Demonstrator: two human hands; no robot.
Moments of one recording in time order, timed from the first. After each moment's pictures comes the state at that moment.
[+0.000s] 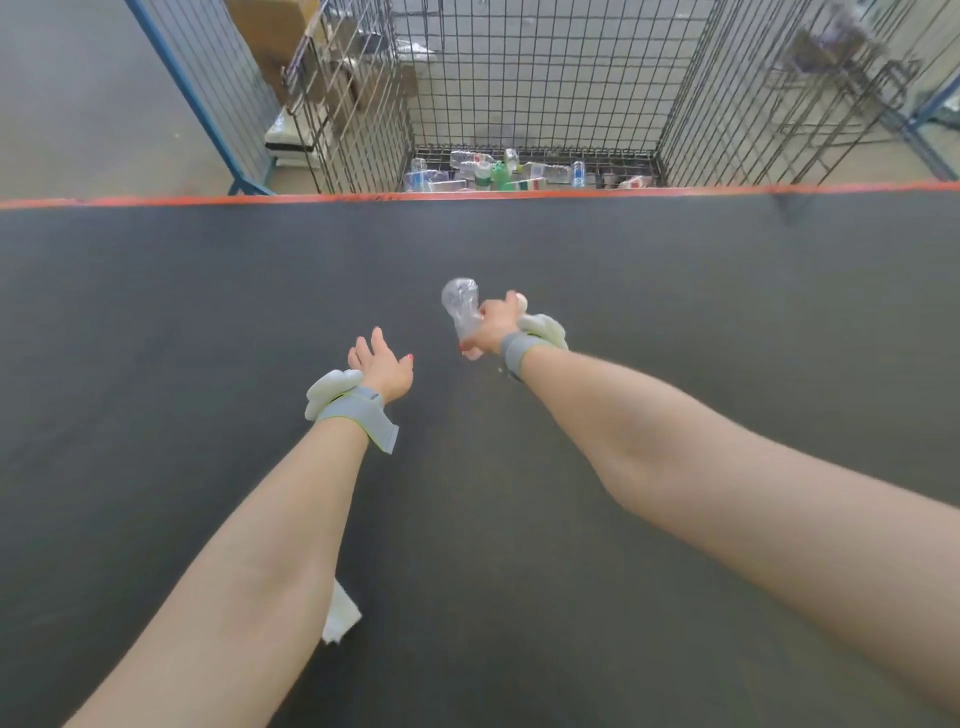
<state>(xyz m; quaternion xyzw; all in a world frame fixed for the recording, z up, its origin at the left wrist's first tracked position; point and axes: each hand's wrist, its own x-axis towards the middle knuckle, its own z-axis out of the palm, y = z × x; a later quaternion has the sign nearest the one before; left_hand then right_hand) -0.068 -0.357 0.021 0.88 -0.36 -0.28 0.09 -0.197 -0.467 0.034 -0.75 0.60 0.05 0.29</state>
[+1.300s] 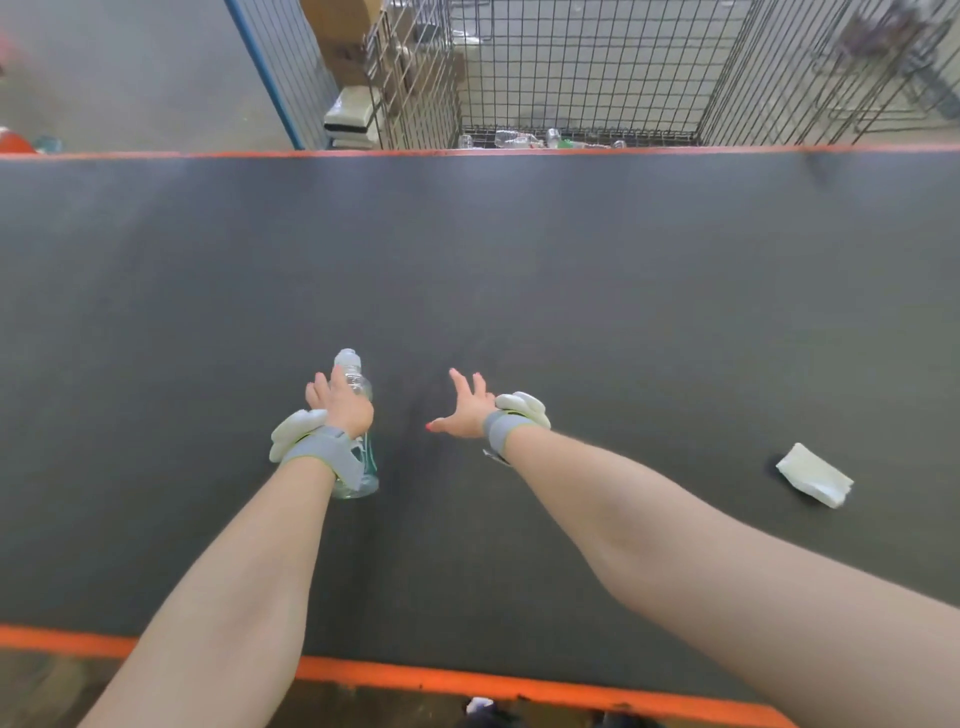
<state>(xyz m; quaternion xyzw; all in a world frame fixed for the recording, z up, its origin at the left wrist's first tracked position) -0.057 -0.094 0.027 0.92 -0.30 -0.23 0.07 -0.215 -0.175 0.000 -0.74 0.50 0.17 0.42</state>
